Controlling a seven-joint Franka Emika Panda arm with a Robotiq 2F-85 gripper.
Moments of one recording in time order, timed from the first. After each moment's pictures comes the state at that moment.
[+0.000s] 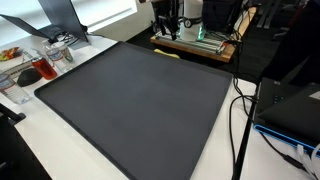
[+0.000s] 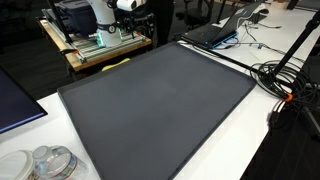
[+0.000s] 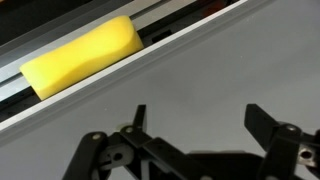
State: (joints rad) arm -0.01 -0.32 0.01 -2.75 0.23 2.29 0.30
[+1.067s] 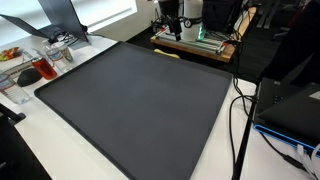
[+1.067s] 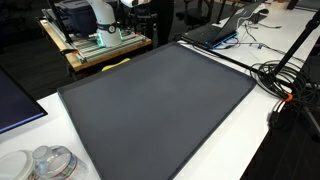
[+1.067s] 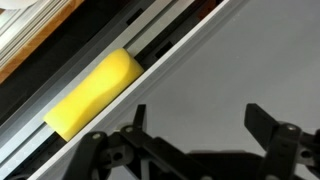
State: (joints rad) arm -0.01 -0.34 0.10 -2.74 0.23 2.22 0.64
